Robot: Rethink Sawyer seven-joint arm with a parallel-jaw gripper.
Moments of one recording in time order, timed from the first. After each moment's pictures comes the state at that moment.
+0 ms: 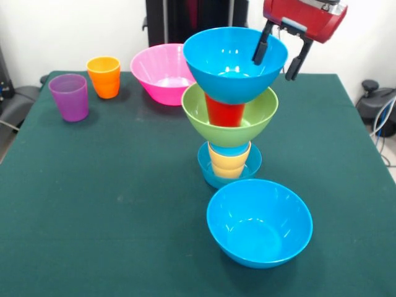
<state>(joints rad) 0.11 -0.70 -0.19 1.42 -0.15 0.84 2.35</state>
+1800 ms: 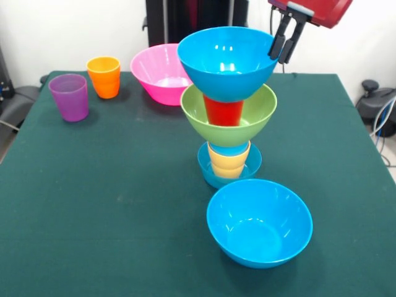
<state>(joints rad) 0.12 -0.74 -0.19 1.42 -0.17 0.84 2.35</state>
